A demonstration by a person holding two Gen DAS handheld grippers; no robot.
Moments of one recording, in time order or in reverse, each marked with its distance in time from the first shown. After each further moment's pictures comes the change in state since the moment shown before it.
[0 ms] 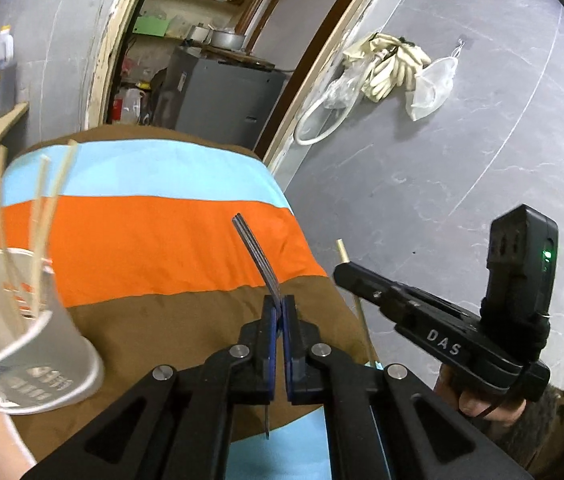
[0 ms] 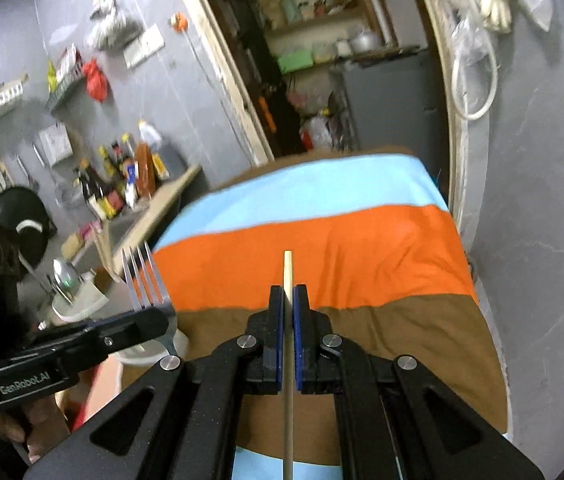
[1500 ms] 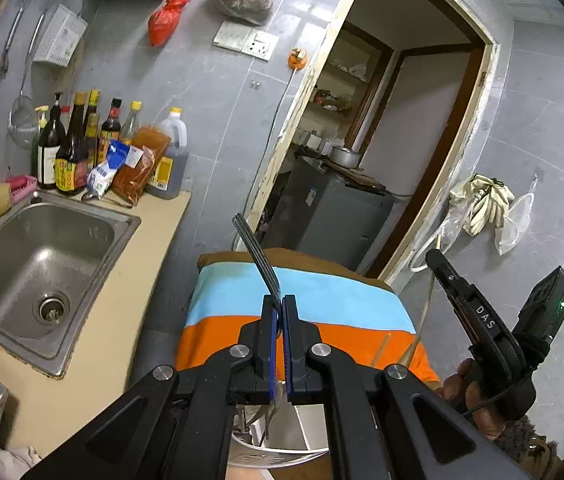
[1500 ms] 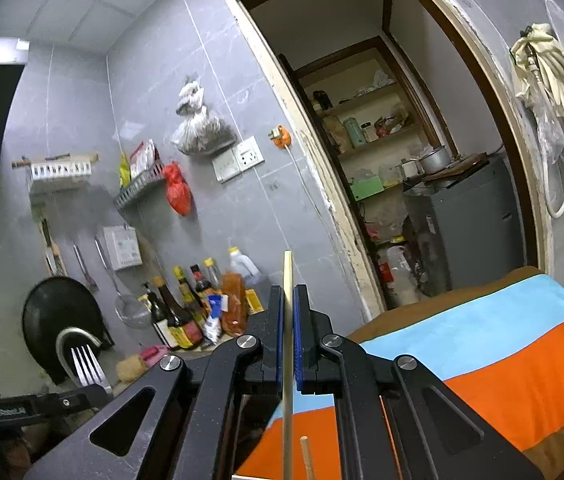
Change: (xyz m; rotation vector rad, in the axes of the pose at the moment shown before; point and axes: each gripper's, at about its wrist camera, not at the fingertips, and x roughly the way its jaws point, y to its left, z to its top) left arm -0.199 0.173 0.040 -0.140 -0.373 0.311; right arm 0.049 0.218 0.044 -0.021 -0.509 0.185
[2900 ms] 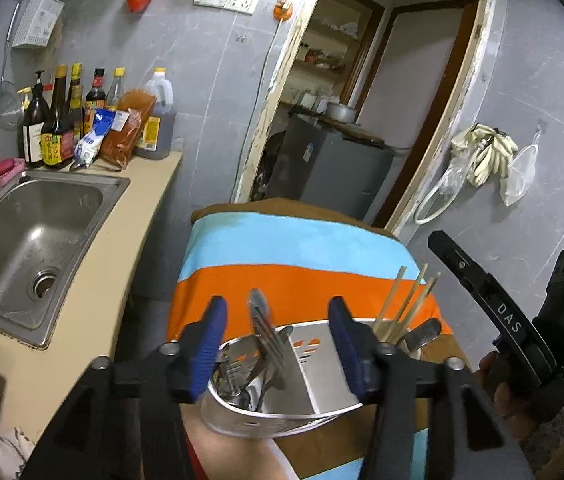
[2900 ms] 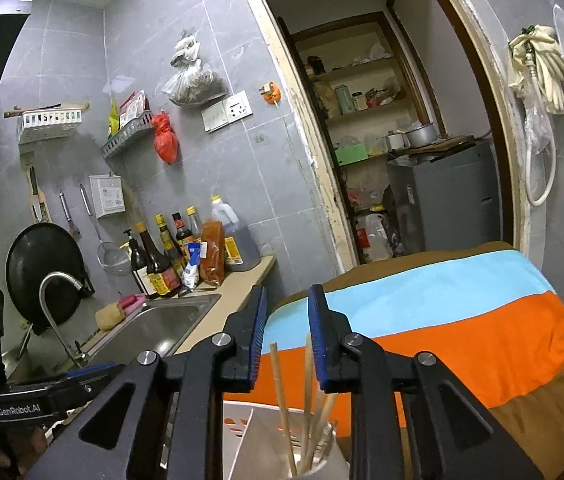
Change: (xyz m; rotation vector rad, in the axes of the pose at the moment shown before) left arm 0.027 -0.014 -0.040 0.076 0.125 0.012; right arm -0.031 -0.011 -0.022 -0.065 0.144 -0.073
